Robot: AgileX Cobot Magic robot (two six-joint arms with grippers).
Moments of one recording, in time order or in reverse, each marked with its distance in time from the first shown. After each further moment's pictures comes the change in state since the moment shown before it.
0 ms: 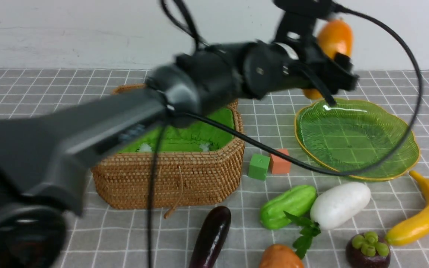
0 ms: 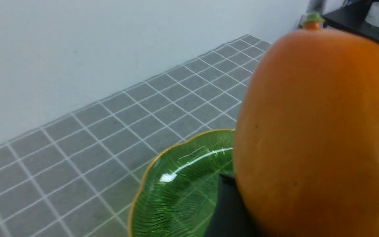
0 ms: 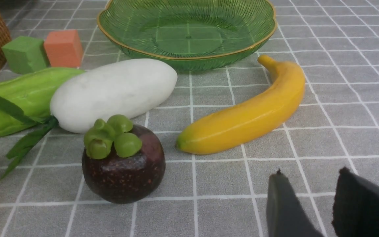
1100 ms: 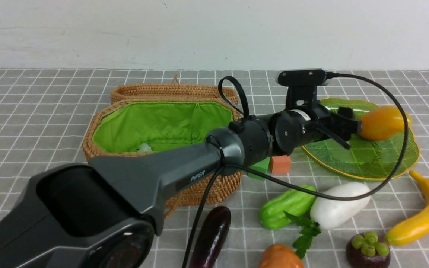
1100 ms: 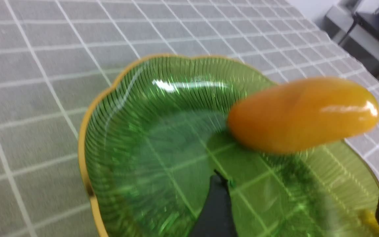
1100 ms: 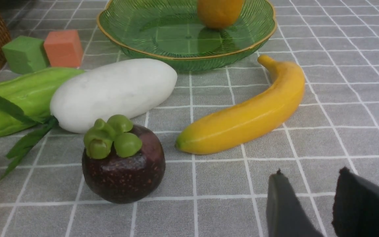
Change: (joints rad) right arm 0.000 0.000 0.000 0.000 0.000 0.000; left arm -0.015 0.234 -0.058 -0.200 -0.093 -0.127
